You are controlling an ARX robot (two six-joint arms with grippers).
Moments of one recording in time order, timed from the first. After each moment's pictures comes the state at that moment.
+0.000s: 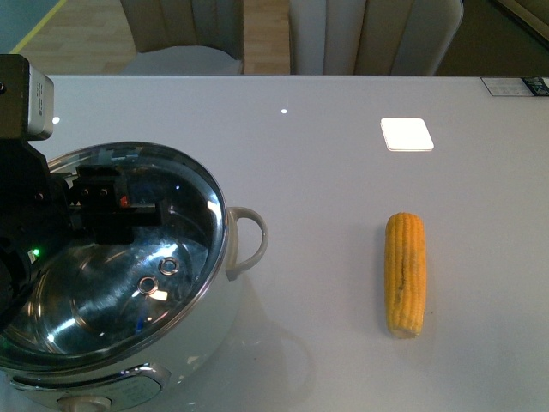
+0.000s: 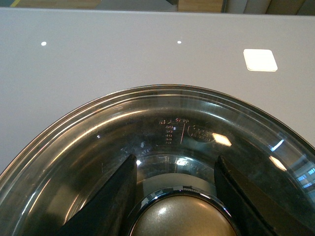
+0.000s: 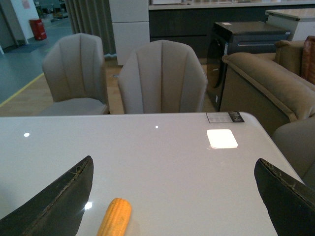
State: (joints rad) left arm -0.39 1.93 0.39 1.04 -0.34 -0.18; right arm 0.00 0.00 0.02 0.00 0.00 0.00
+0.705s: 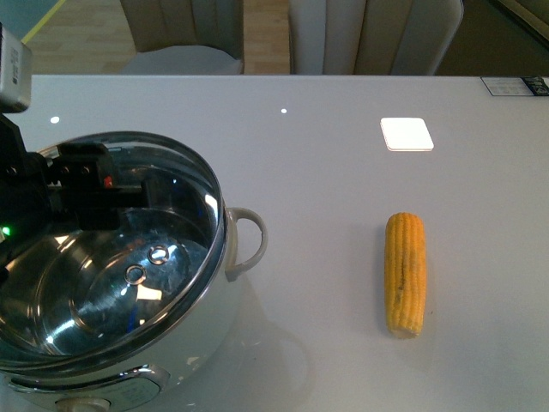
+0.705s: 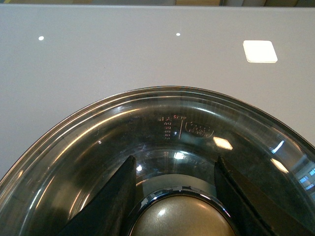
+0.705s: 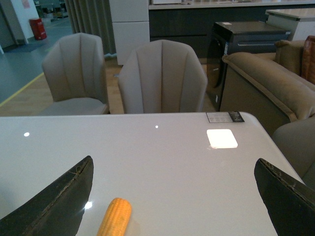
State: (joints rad) left arm -0.38 1.79 0.40 0.90 -0.33 -0.17; right arm 0.00 0.00 0.02 0.00 0.00 0.00
